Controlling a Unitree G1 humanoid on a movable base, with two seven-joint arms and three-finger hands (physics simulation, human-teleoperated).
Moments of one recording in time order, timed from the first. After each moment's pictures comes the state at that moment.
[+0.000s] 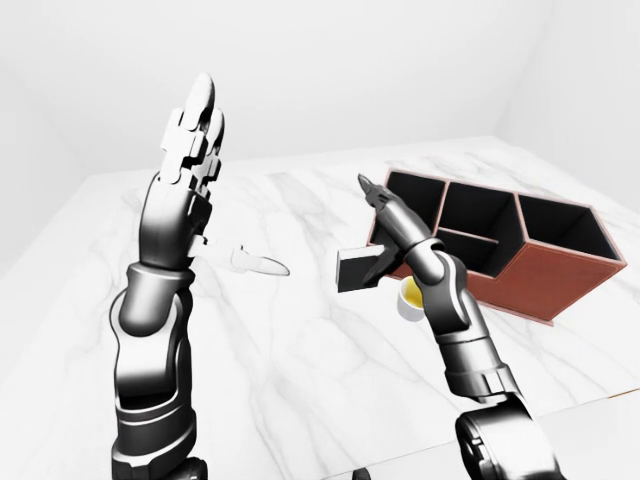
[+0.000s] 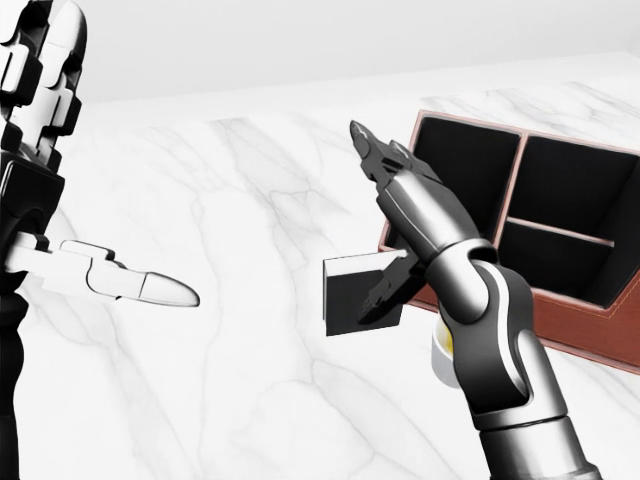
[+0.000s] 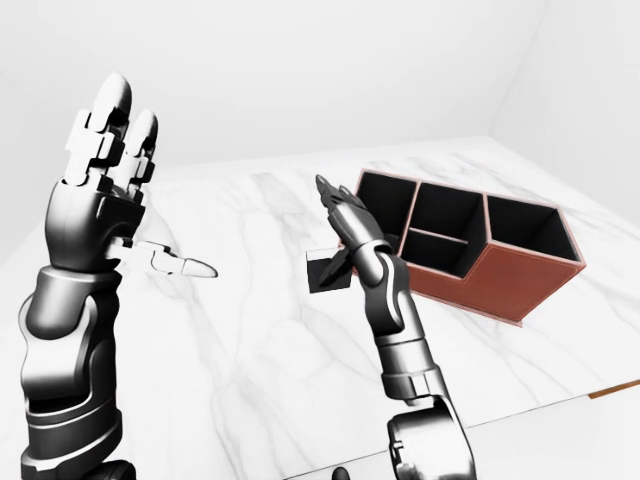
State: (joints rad) left arm -0.38 0.20 0.16 -0.46 0.01 0.09 -0.28; right arm -0.57 -0.12 0.02 0.18 -0.78 0.09 0.33
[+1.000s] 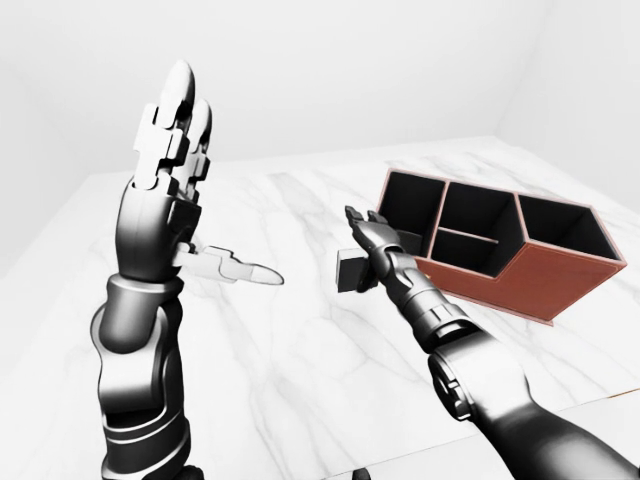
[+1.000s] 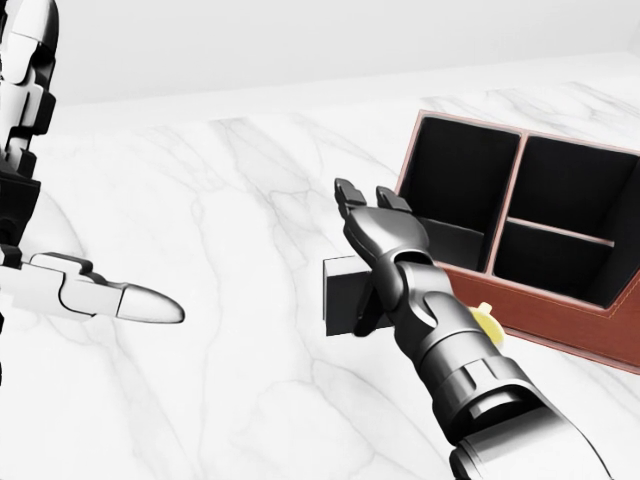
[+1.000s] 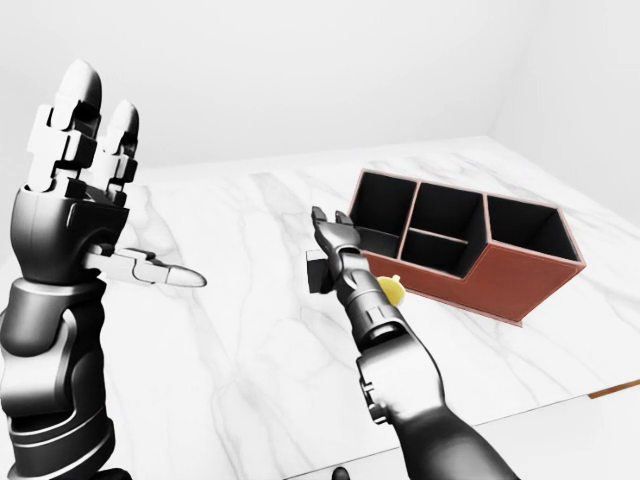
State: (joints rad) left arm -0.34 0.21 0.19 -0.54 -0.05 0.09 -0.29; right arm -0.99 -0.06 0.10 1.21 -0.99 0.03 -0.07
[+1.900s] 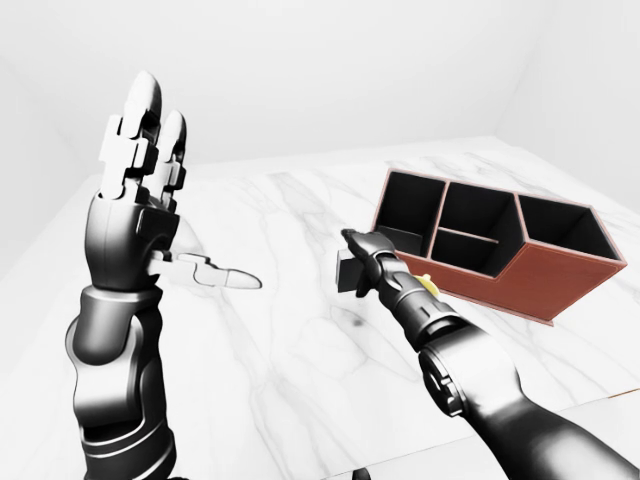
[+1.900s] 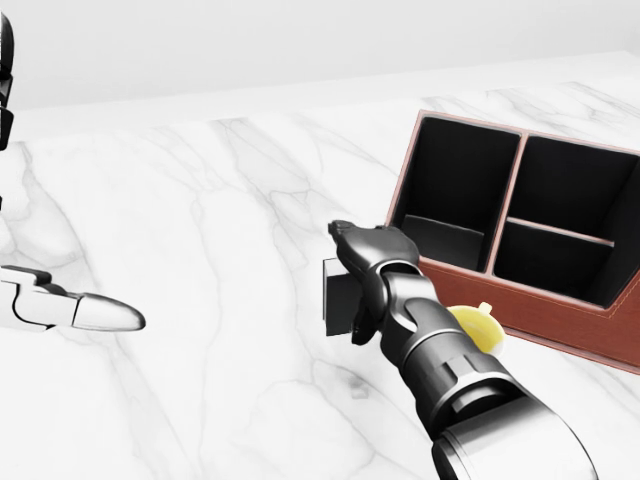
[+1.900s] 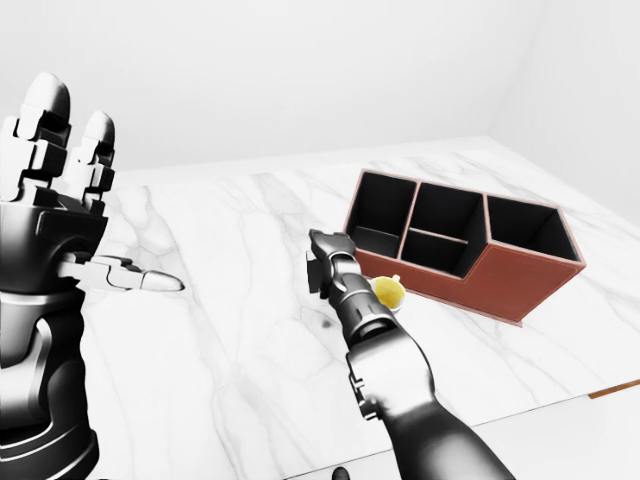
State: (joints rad) left arm -0.29 0.24 0.27 -0.54 -0.14 0.09 -0.29; right arm -1.05 -0.01 0.07 1.36 -1.09 0.09 -0.03
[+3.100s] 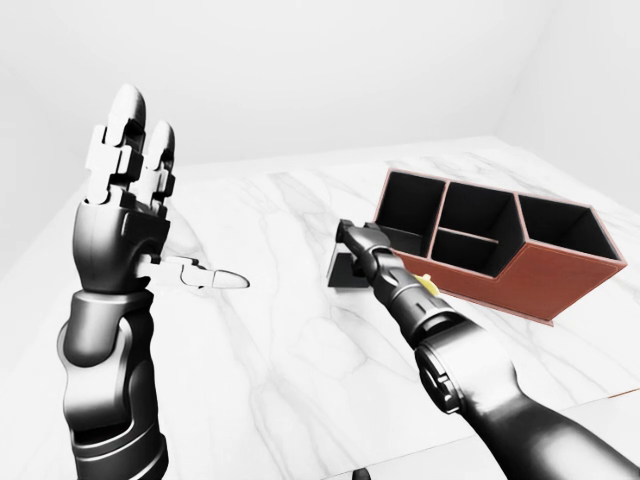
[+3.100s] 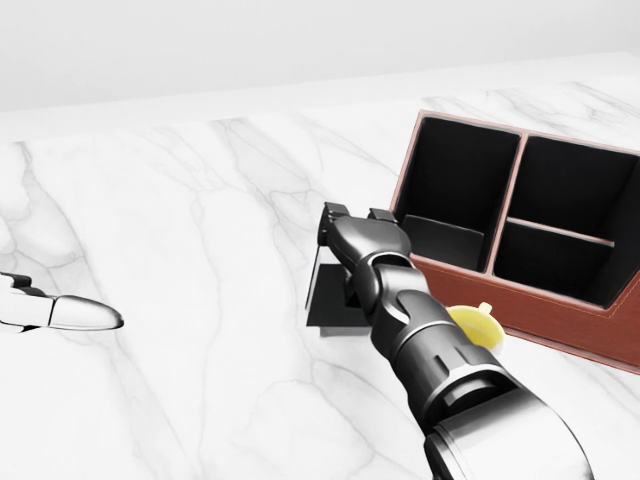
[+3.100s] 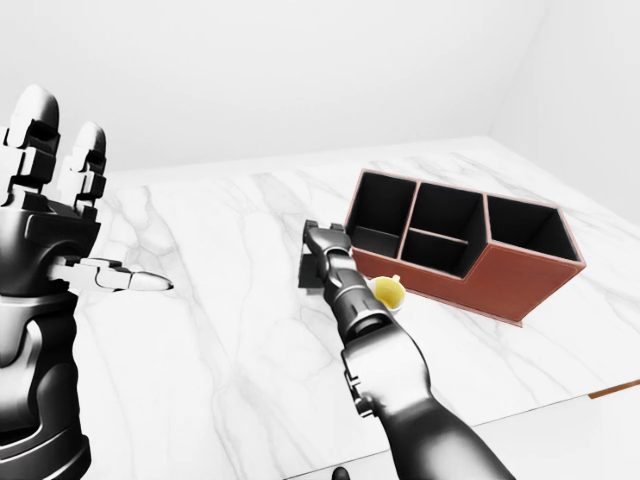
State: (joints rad) left arm -0.26 0.27 0.31 -0.51 -0.22 0.09 -0.28; right arm -1.08 0.01 0.07 1.37 -1.05 0.09 -0.07
